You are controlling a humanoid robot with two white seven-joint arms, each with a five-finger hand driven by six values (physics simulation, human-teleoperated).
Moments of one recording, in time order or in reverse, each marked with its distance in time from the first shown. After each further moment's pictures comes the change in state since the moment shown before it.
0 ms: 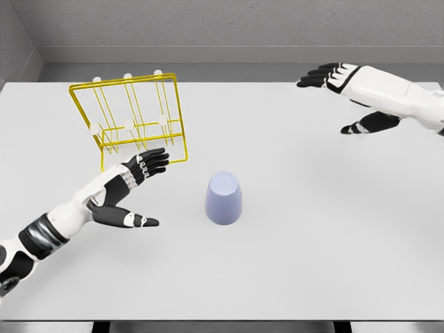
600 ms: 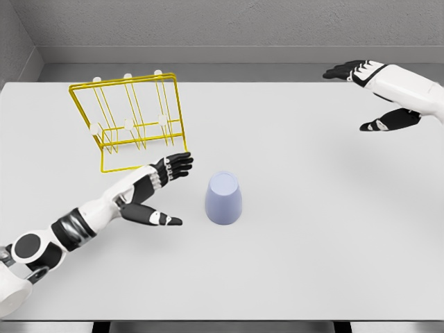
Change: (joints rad) left arm -0.115 -0.096 -0.115 0.088 -0.012 0.054 0.000; right arm 0.041 0.003 -0.070 0.071 0.000 0.000 0.009
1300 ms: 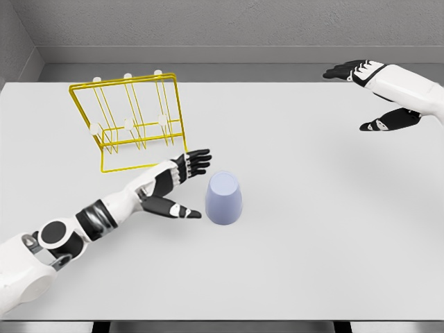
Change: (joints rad) left arm -0.081 -0.094 -0.057 0.065 0.025 0.083 0.000; right arm 0.000 0.001 0.000 0.002 -0.002 0.000 0.000
